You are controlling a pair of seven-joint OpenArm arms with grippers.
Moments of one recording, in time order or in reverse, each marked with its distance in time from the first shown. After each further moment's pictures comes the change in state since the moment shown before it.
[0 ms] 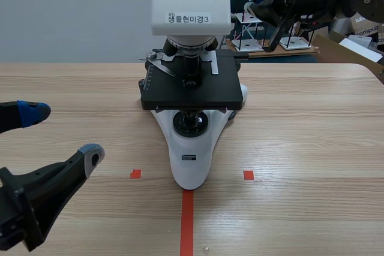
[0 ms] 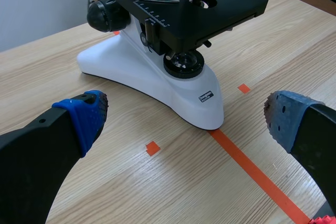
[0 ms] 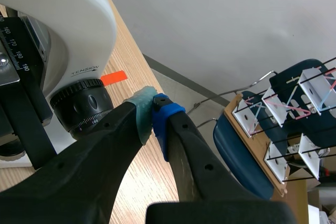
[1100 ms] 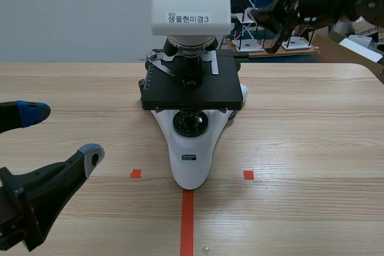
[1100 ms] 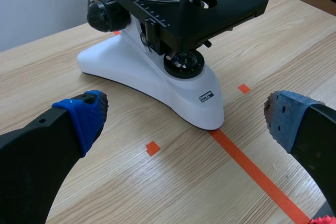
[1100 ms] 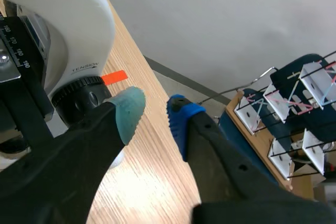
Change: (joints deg) left arm 0.0 0.0 0.0 0.0 0.0 0.0 0.0; right arm -4.4 0.9 4.9 1.6 0.4 0.0 0.2
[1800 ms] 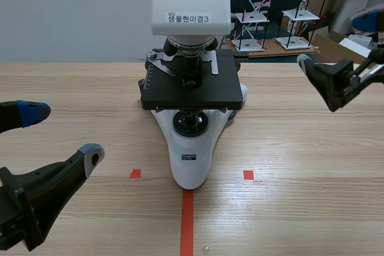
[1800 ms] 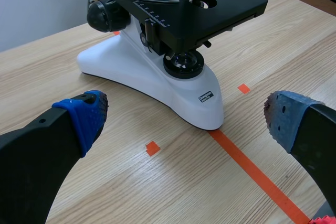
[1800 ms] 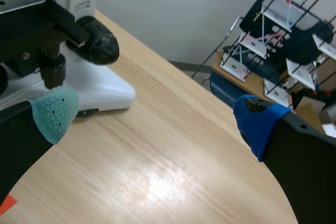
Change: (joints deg) left arm 0.0 0.0 0.0 0.0 0.0 0.0 0.0; right arm -52.9 0.7 46.1 25.7 1.2 -3.2 3.3
